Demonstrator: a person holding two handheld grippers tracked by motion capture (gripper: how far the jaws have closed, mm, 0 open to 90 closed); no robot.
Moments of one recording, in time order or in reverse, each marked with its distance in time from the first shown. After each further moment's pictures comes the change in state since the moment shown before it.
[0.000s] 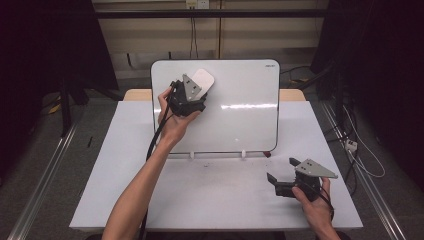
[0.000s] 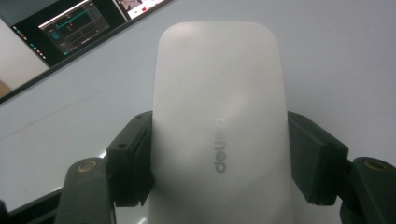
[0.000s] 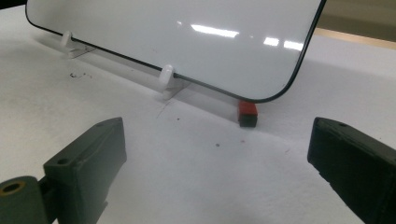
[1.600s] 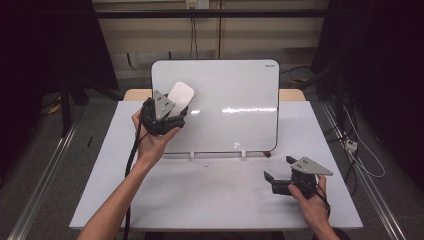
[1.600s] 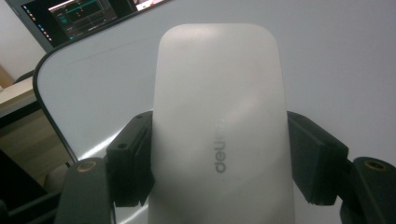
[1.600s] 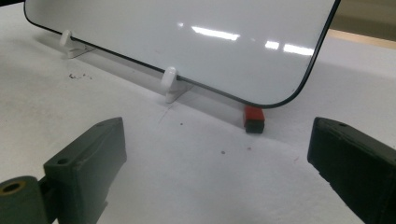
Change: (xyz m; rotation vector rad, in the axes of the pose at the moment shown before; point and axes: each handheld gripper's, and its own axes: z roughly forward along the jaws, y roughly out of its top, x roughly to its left) left arm 0.012 -0.034 -0.075 -0.015 0.009 -0.102; right arm 0.003 0.003 0.009 0.010 0.005 -0.002
